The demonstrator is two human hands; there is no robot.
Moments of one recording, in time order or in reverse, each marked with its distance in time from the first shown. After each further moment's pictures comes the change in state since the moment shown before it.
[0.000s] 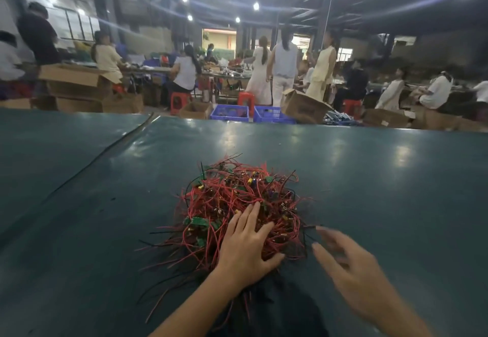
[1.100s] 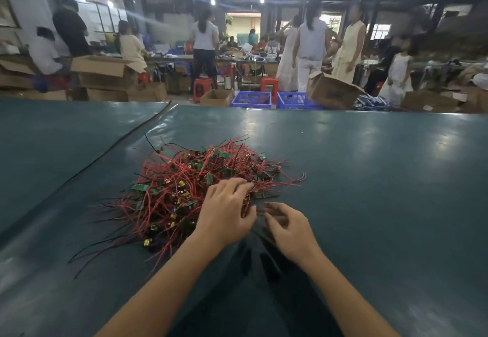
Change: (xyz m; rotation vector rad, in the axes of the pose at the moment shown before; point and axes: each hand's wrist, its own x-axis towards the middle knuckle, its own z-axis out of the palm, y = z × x) left_hand 0.046 -0.065 -0.021 -0.010 0.193 -0.109; right_hand 0.103 -0.013 0.120 0.266 -0.204 0.043
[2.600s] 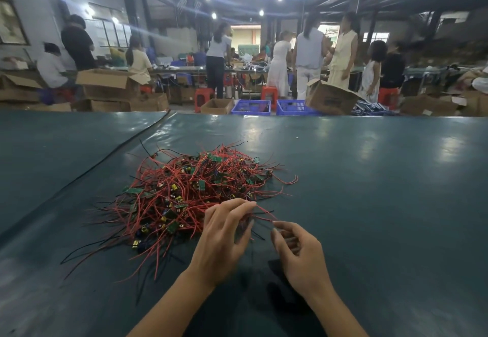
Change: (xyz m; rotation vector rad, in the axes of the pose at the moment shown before) left_hand -0.045 0.032 0.004 -0.273 0.408 0.251; right_hand -0.059 0.002 -0.019 0.249 0.168 -0.062
